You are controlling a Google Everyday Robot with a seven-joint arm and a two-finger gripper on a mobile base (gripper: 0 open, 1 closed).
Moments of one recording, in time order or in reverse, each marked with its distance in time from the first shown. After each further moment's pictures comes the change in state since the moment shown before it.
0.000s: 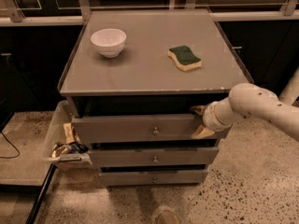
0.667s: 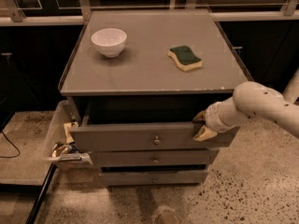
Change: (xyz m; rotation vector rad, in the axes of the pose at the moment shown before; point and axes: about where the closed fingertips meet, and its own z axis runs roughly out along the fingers) arm -0.003 0.004 -0.015 -0.011 0.001 -0.005
